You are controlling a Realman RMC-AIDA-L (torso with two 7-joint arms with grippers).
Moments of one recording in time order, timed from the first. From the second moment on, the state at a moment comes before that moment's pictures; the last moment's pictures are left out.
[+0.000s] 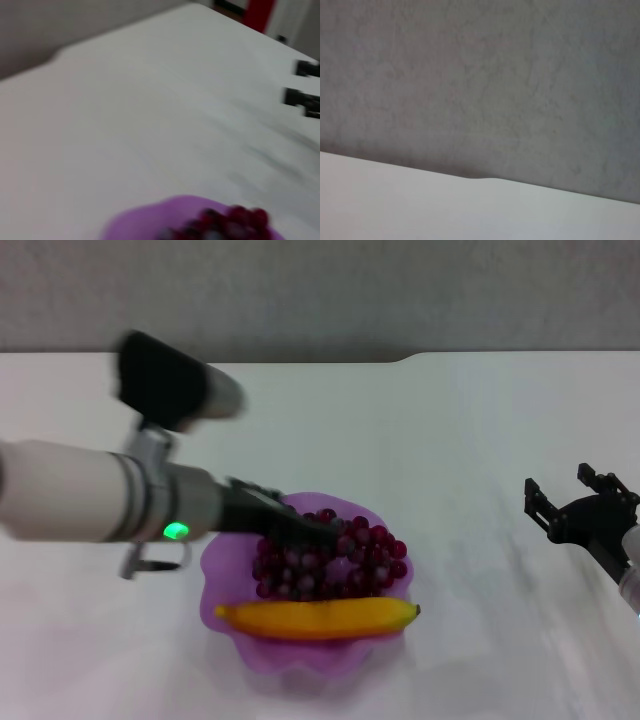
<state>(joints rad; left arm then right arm) -0.48 -2.04 1.69 1.29 -0.85 -0.90 0.50 0.47 2.02 0.65 0.30 -2.15 -0.81 0.01</state>
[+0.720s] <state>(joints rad) -0.20 -2.04 1.87 1.02 -0.93 0.30 0.47 0.47 2.02 0.65 0.31 -2.15 -0.83 0.01</state>
